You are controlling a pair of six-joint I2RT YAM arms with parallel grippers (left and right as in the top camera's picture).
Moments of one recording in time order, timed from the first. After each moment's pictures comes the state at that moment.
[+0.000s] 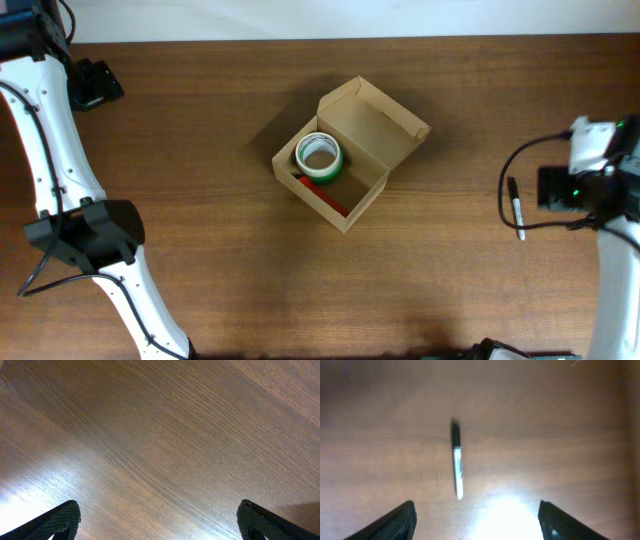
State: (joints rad) left arm 0.30 2.33 2.72 -1.69 -0.18 -0.27; right arm -0.42 1.32 1.20 -0.95 0.02 -0.40
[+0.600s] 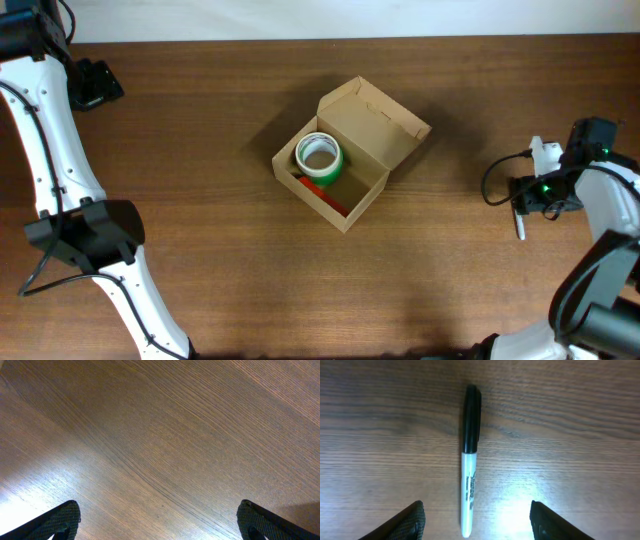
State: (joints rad) left arm 0.30 2.33 2.72 -1.69 -0.18 -0.27; right arm -0.44 1.76 1.18 -0.80 -0.01 -0.48
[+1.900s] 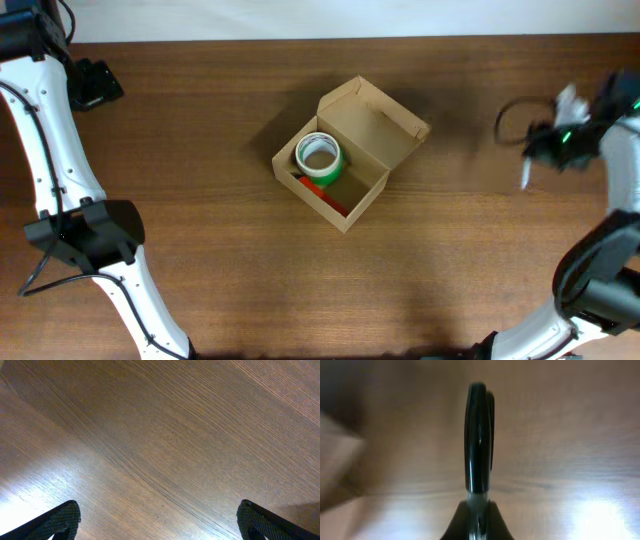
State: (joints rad) left arm 0.30 2.33 2.72 -1.69 -0.18 -0.27; right arm -0.43 1.89 1.71 -1.13 -0.31 -0.14
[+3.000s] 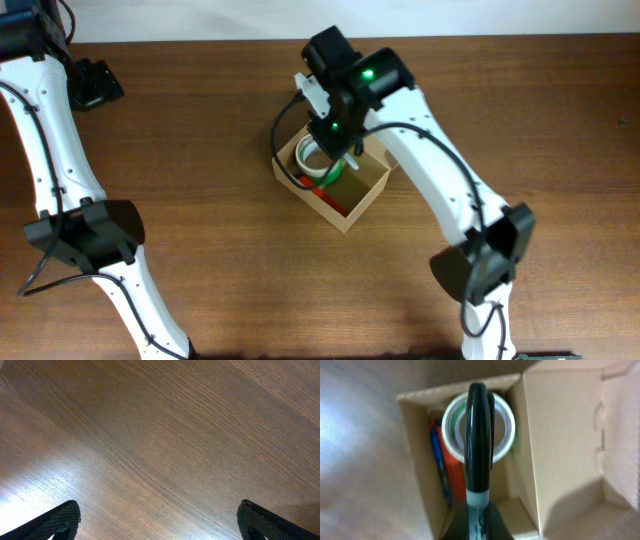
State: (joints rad) left arm 0.30 2.33 2.72 -1.69 -0.18 -0.27; right arm 0.56 2.16 2.25 -1.39 -0.01 -0.10
